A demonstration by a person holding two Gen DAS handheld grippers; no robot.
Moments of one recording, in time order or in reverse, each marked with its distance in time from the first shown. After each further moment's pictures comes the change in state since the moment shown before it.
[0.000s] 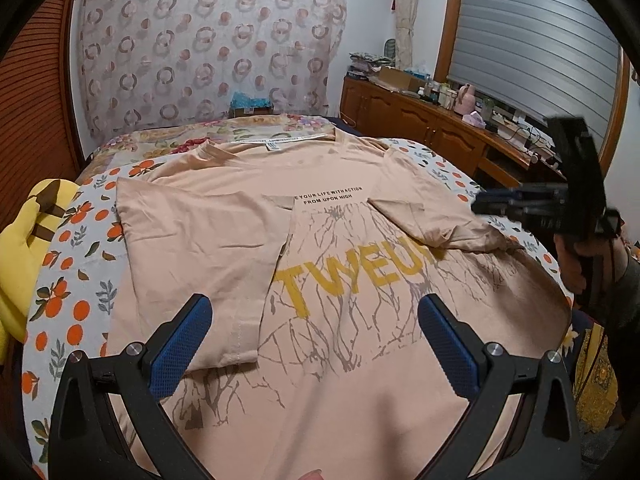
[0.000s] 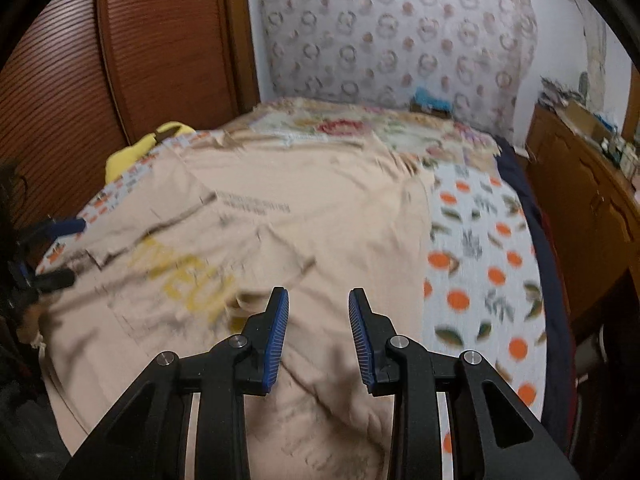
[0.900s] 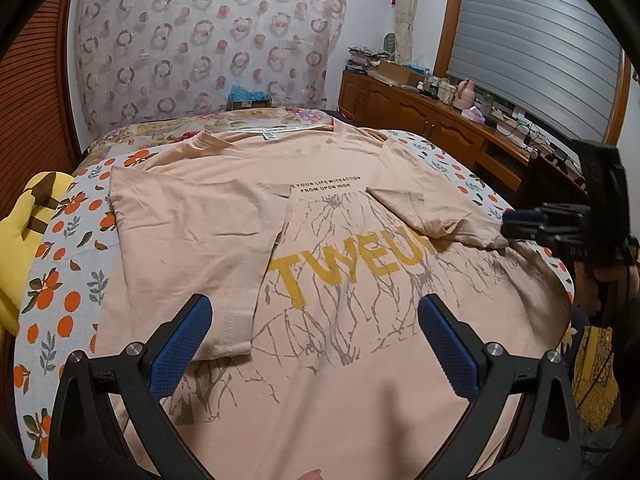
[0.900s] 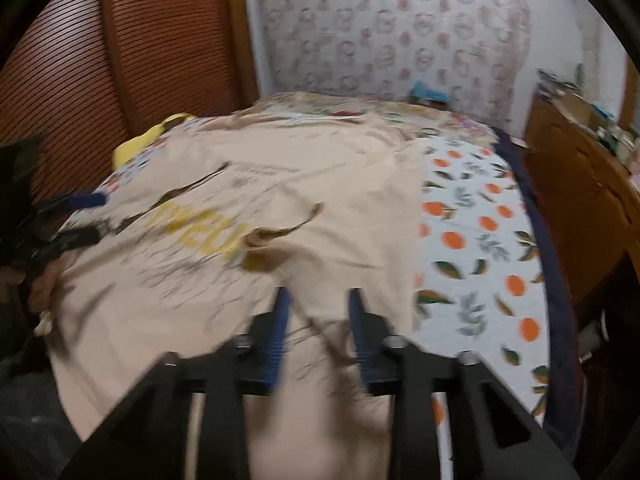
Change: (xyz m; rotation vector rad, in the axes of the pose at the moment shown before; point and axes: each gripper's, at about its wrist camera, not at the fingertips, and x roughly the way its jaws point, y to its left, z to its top) left arm 0.005 -0.003 -0.004 -0.003 0.025 -0.012; right arm -0.016 -0.007 -0.029 0.033 -0.006 -0.001
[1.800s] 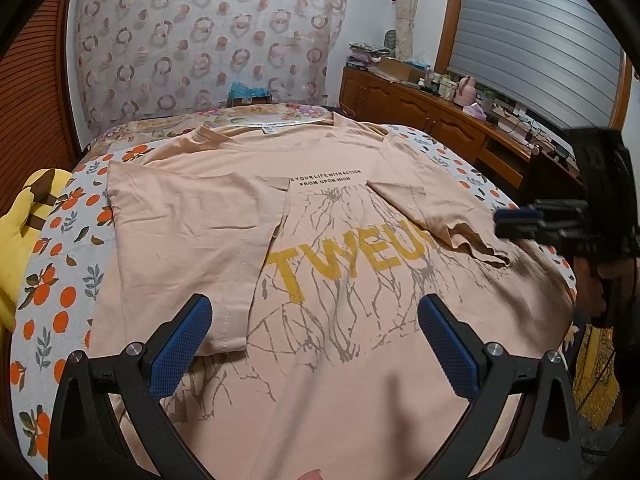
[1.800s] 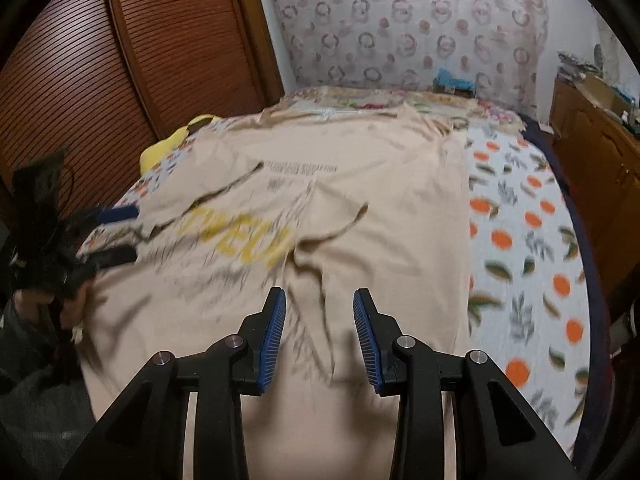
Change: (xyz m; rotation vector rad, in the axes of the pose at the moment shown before) left arm 0.004 0.000 -0.003 -0.004 0.009 0.008; right arm 0.023 0.009 0.016 0.018 0.020 0.136
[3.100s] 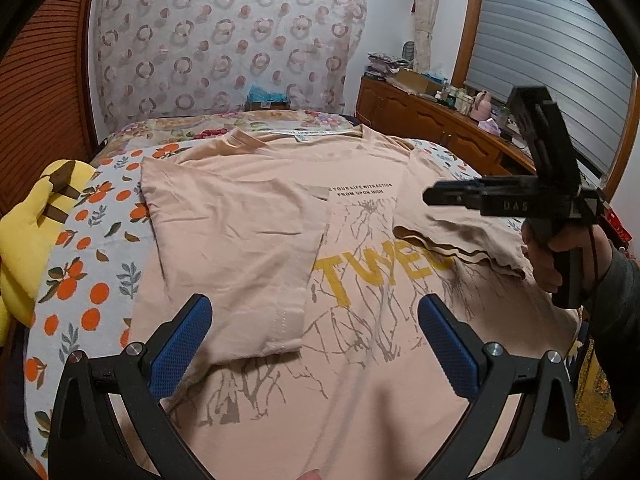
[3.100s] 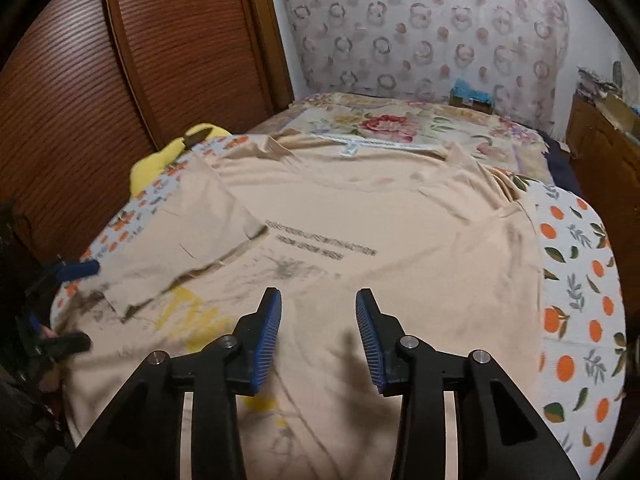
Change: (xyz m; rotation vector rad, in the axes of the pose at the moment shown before) left arm -0.010 0.032 0.002 -0.048 -0.030 0.033; right arm 0.100 0.024 0.063 -0.045 0.005 0.012
